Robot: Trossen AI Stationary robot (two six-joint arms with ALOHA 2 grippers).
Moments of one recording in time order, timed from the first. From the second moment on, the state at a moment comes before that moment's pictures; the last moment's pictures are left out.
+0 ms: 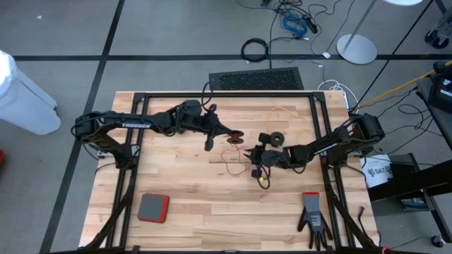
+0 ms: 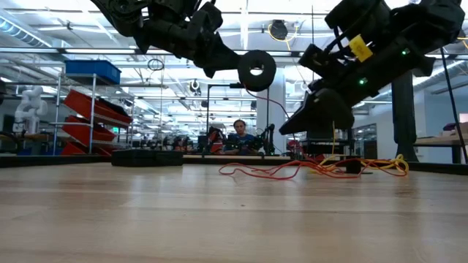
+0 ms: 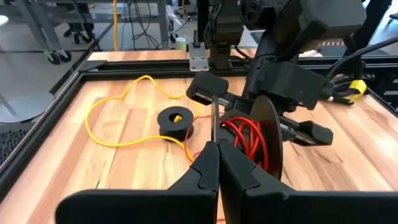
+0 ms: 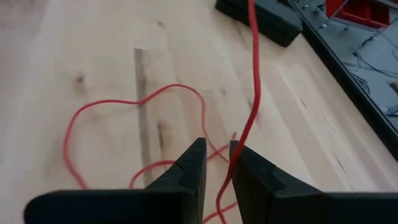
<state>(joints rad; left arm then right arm) 0.29 1.50 0.91 0.26 0.36 0.14 0.16 1.56 0.57 0.39 0.52 -0.04</state>
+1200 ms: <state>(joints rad) 0.29 1.50 0.91 0.14 0.43 0.20 0.18 1.56 0.57 0.29 0.61 0.11</state>
